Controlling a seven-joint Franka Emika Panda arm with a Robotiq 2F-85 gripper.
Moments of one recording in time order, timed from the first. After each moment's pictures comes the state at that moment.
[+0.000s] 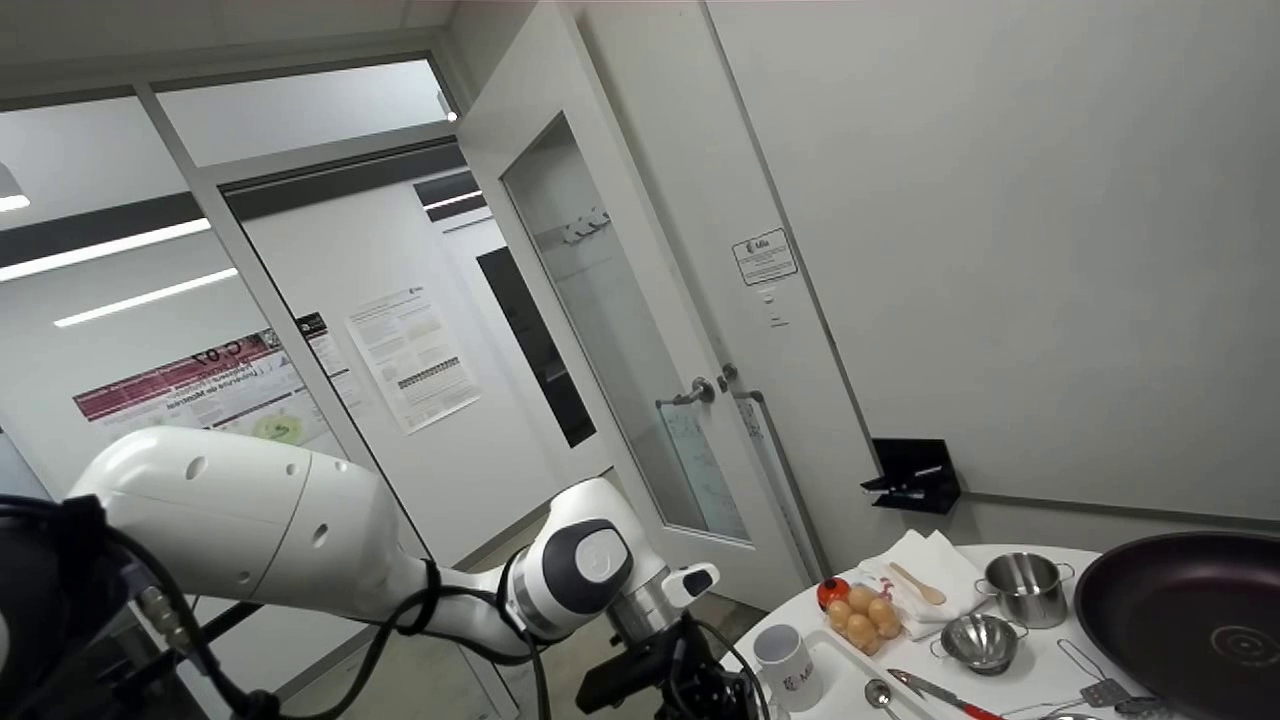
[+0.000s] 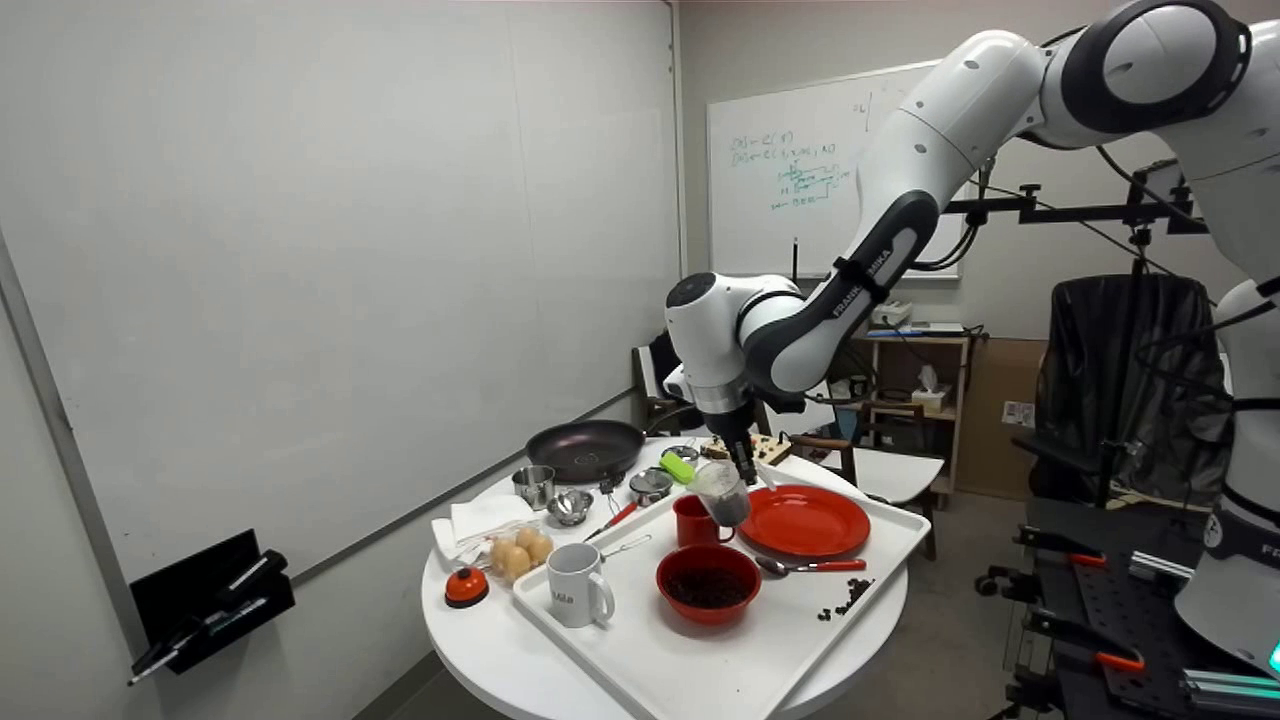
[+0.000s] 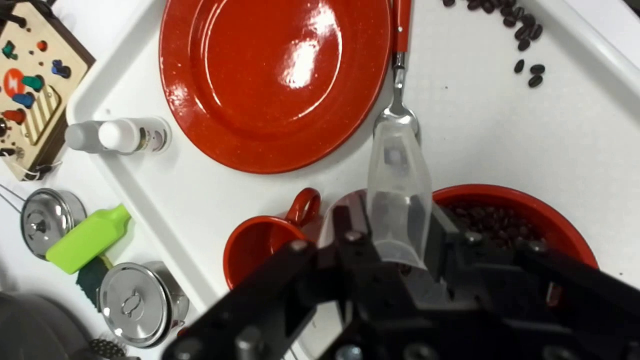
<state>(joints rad) 0.18 0.48 -0.02 -1.92 -0.53 2.21 0.00</state>
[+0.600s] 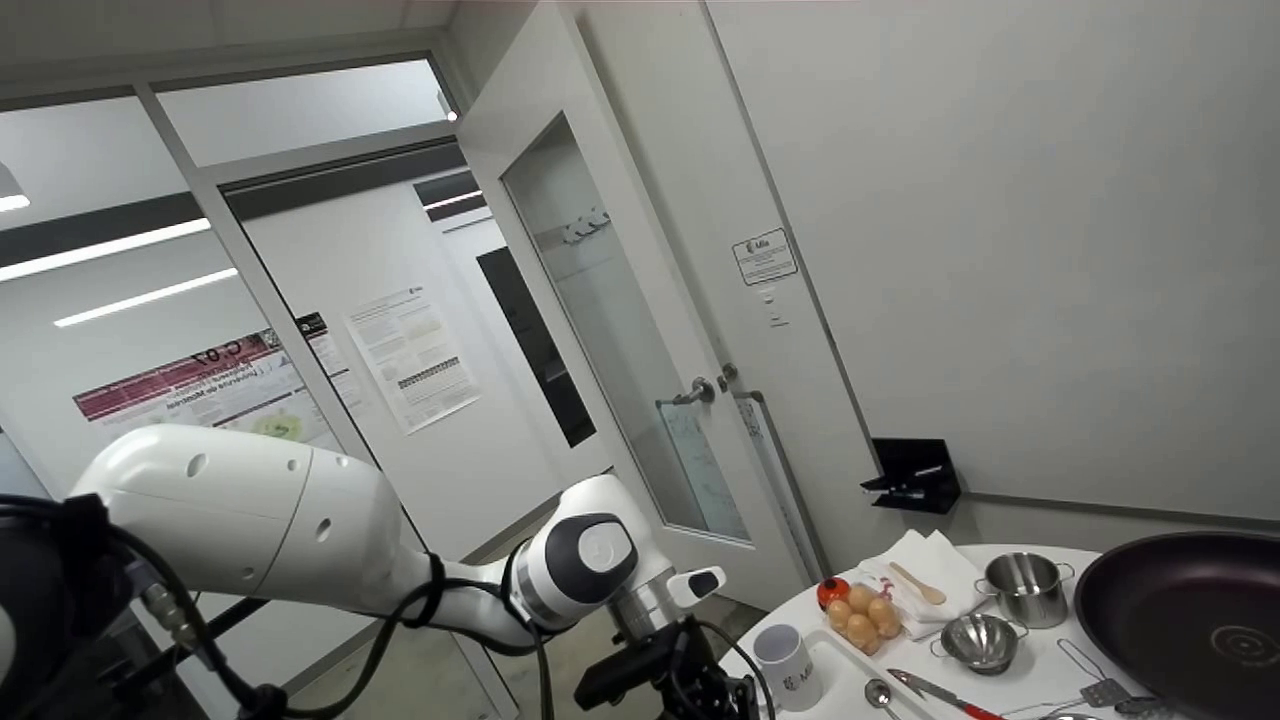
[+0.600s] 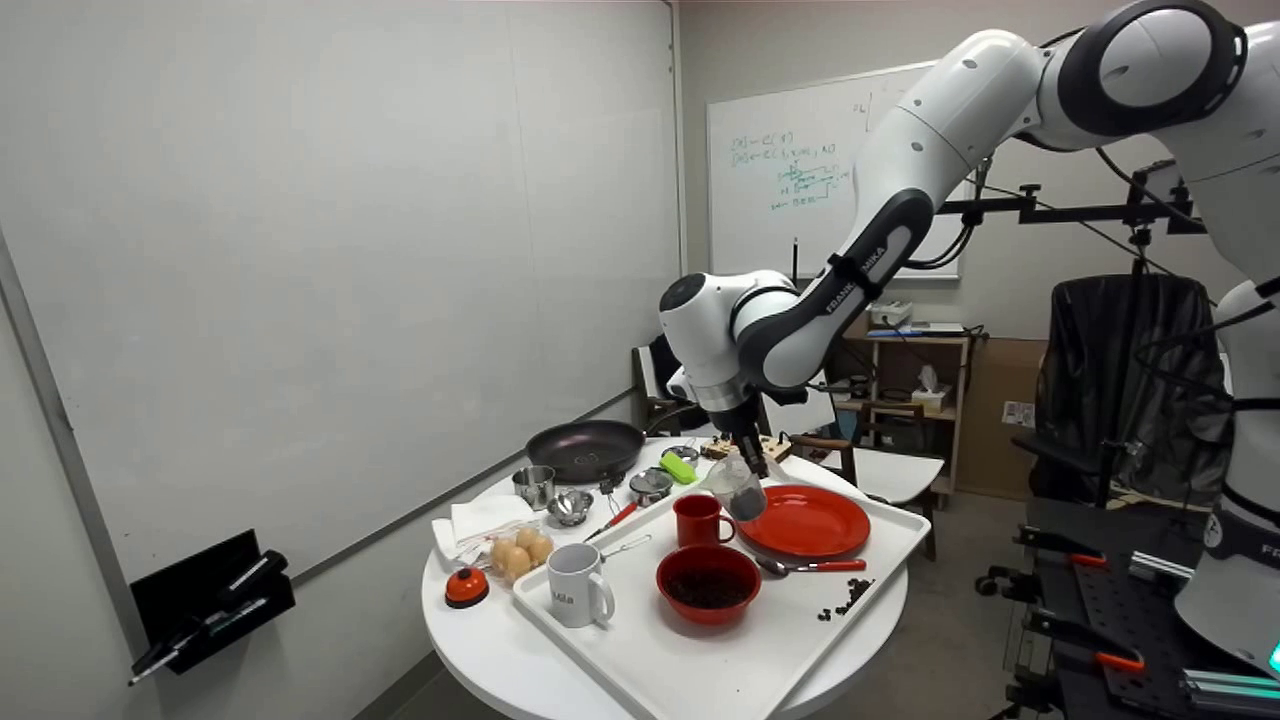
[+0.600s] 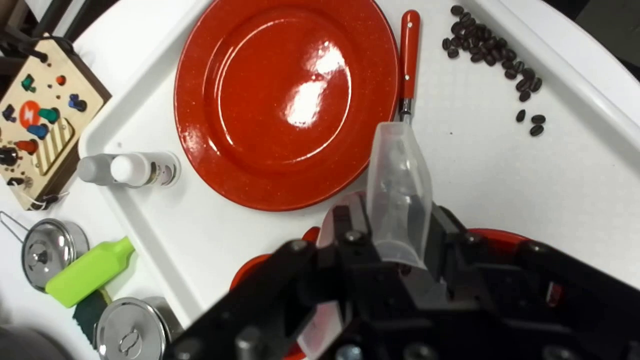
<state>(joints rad) 0.18 0.49 -0.02 -1.89 -0.53 2.10 -0.04</state>
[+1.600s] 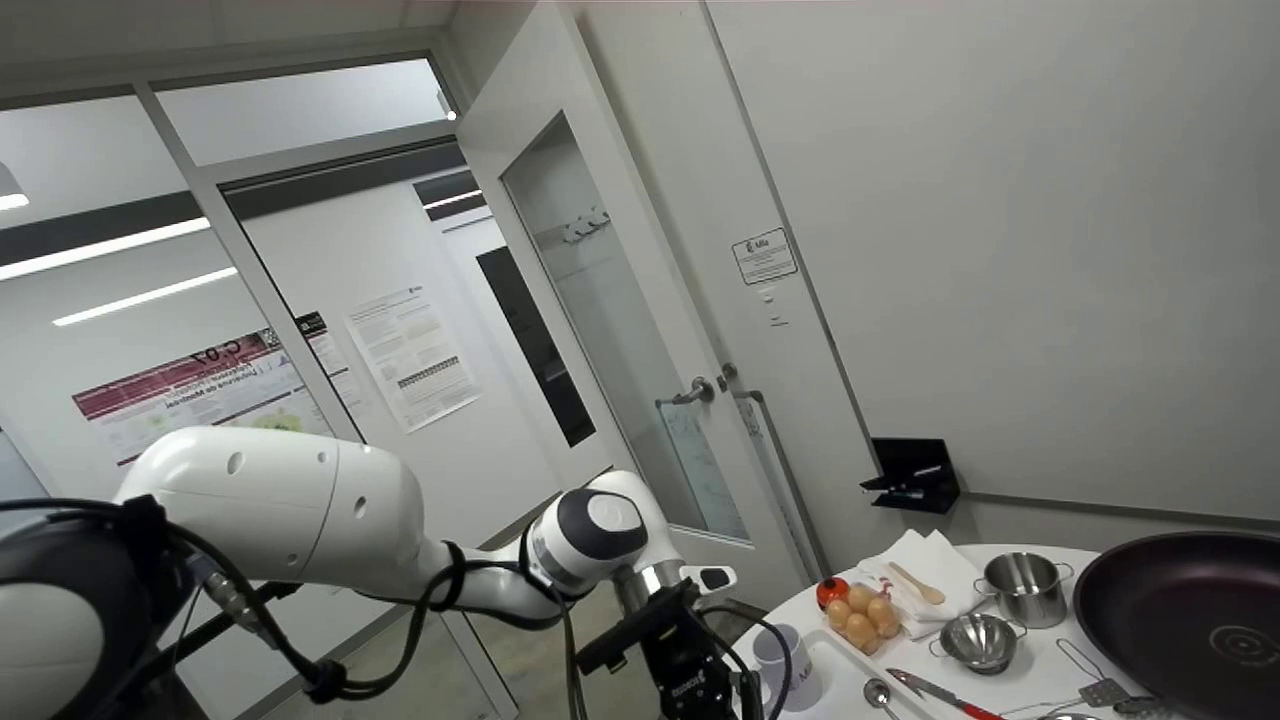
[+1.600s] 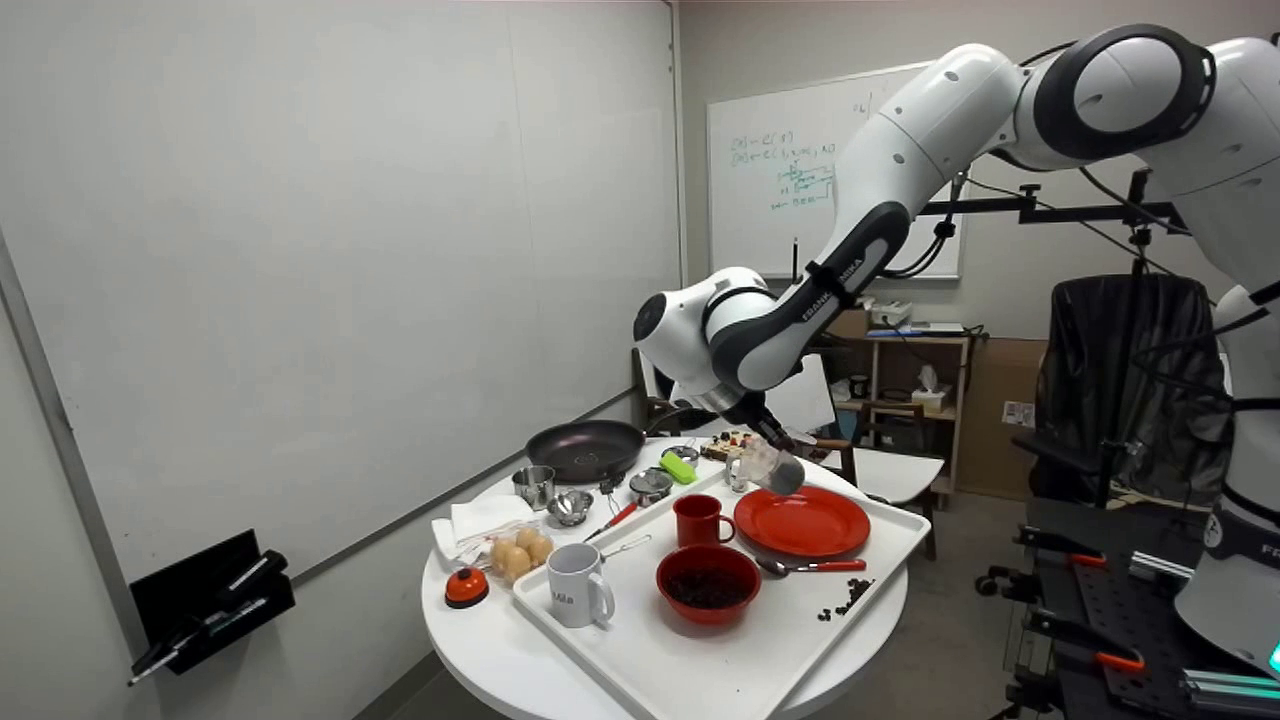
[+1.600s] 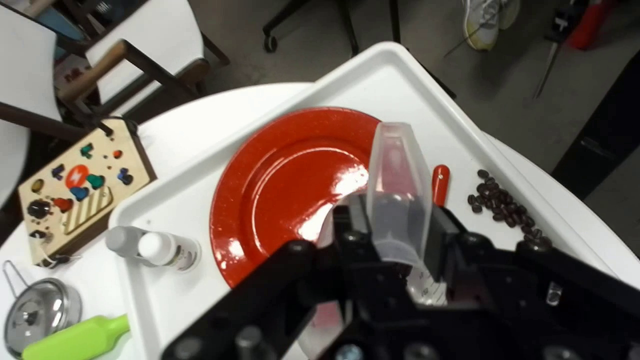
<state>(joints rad) 0.19 0.57 0.00 -1.73 -0.64 1.70 -0.22</state>
